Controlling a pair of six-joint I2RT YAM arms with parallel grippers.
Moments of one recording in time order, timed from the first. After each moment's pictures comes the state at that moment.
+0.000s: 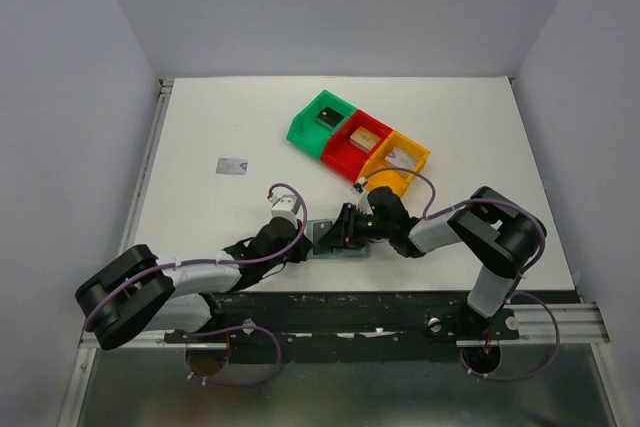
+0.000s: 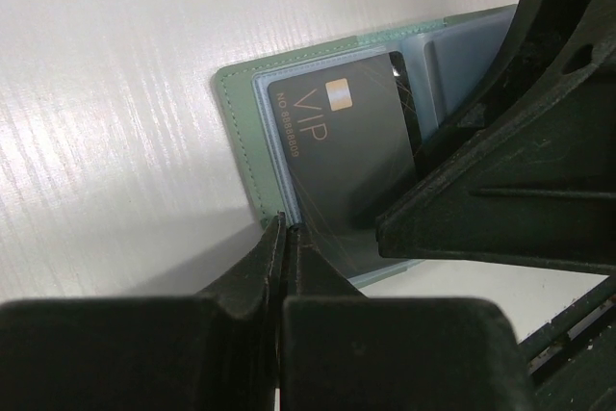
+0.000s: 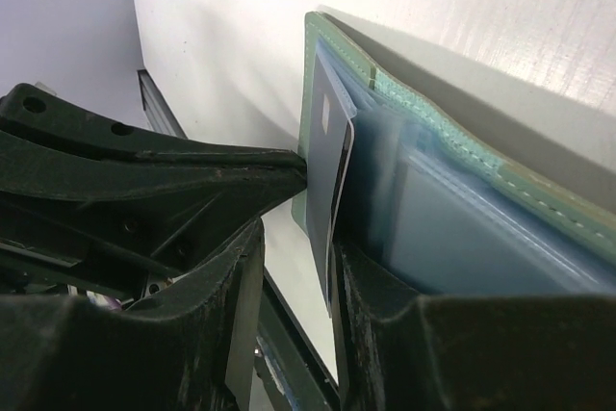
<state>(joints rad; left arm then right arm) -0.89 1.24 0.27 0.35 -0.17 -0.70 0.77 1.76 0.54 0.68 -0.49 1.02</state>
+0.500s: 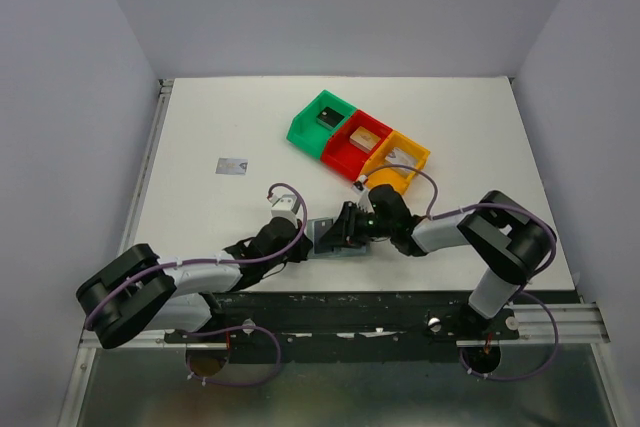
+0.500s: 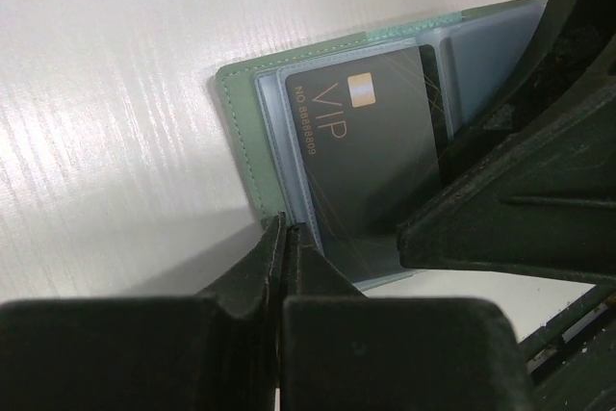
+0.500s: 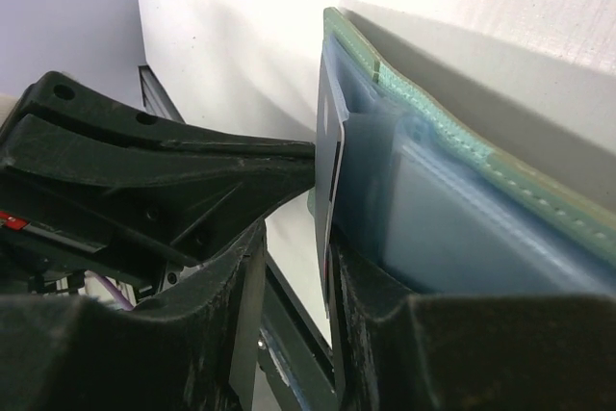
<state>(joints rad) -0.89 1.24 0.26 0.36 -0.17 -0.71 0.77 1.71 0.55 0.62 -0.49 1.00</state>
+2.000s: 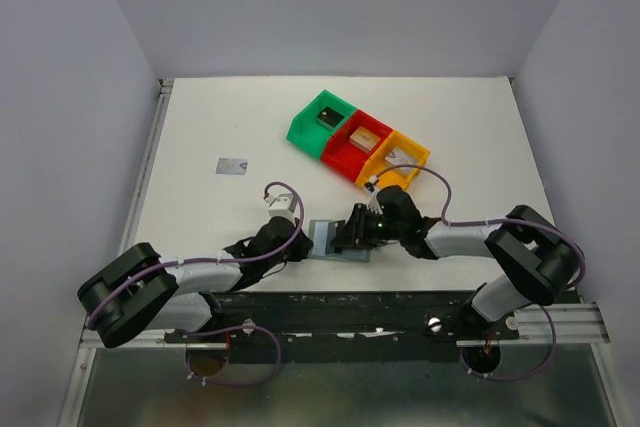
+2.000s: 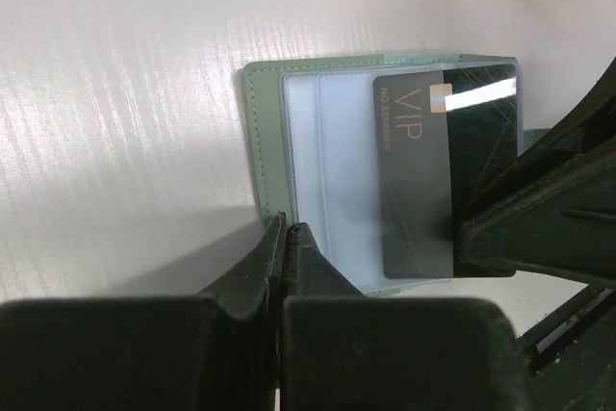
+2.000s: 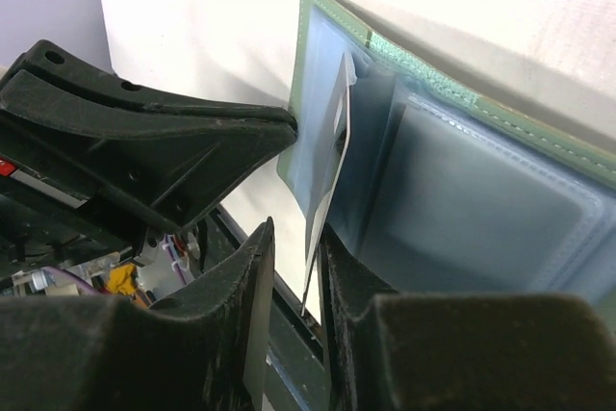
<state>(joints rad) -0.88 1.26 0.26 0.38 -0.17 -0.77 0.76 1.54 0.51 0.43 -0.41 0.94</state>
